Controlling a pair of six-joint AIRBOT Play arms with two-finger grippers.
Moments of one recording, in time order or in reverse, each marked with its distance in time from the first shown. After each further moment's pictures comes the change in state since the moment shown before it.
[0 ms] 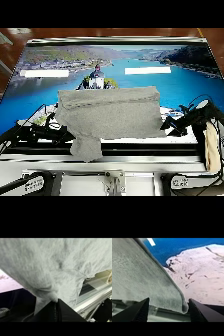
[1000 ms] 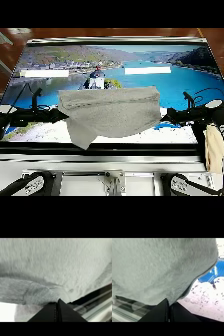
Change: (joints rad) left arm 0.004 0.121 0.265 -0.007 0.041 0.106; right arm 0.006 0.251 -0.056 0.270 -0.129 -0.249
